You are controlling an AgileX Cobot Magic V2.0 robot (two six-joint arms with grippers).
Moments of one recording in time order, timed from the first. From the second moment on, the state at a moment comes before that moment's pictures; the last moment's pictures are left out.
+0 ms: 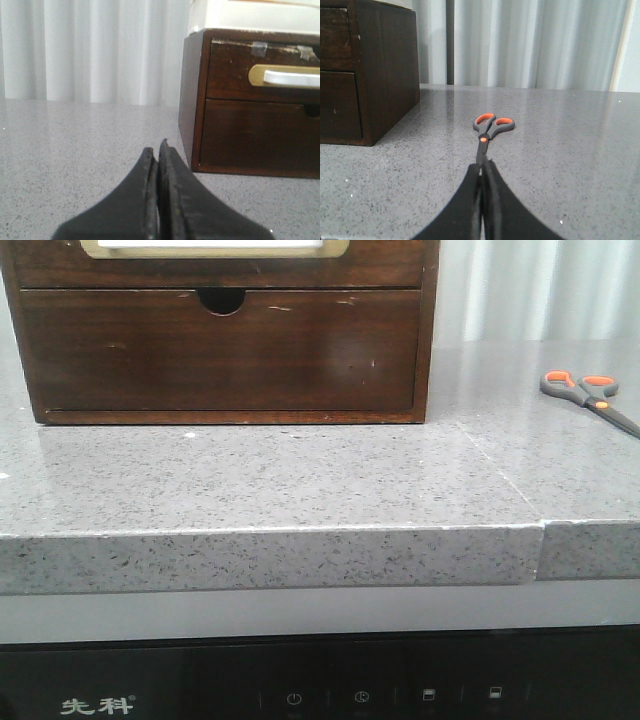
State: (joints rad) left arm -0.01 0.00 0.00 -0.07 -0.05 0.03; right arm 0.02 -0.01 0.00 0.02 0.00 0.00
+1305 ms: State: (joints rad) left arm -0.01 0.29 -0.65 -0.08 0.72 0.03; right arm 0.02 0.39 -0.62 -0.07 0.71 0.00
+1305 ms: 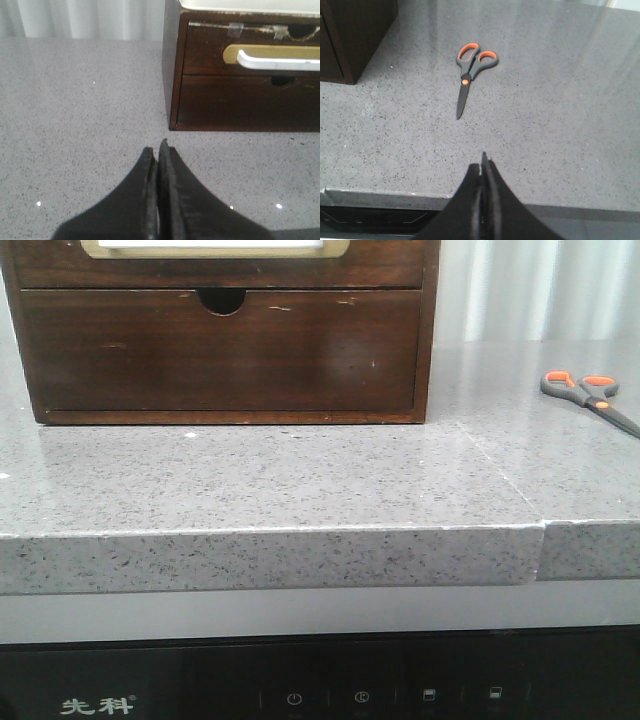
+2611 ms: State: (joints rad) left arm -0.01 0.80 -0.66 -1.02 0.54 0.27; right arm 0.02 0.39 -0.61 -0.08 0.74 0.00
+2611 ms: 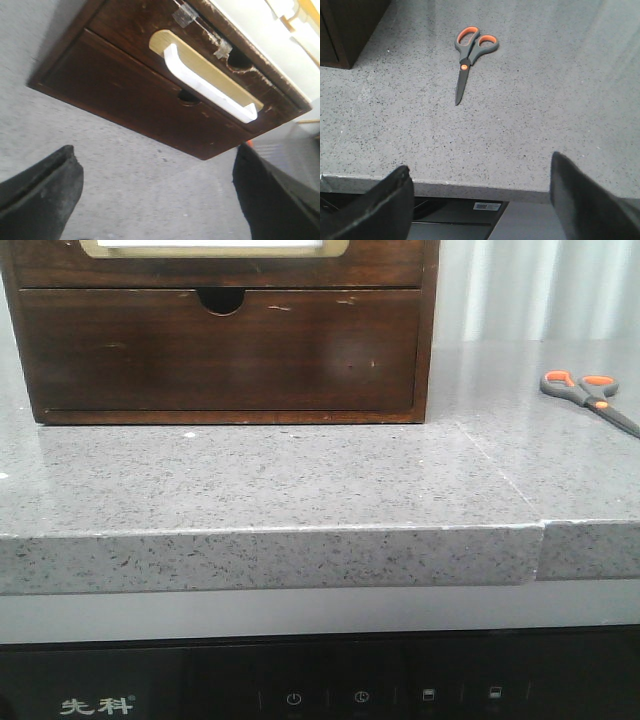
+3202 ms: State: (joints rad) left arm -0.01 1.22 -0.70 -1.77 0.72 0.81; right arm 0.02 0.39 -0.61 -0.08 0.74 0.00
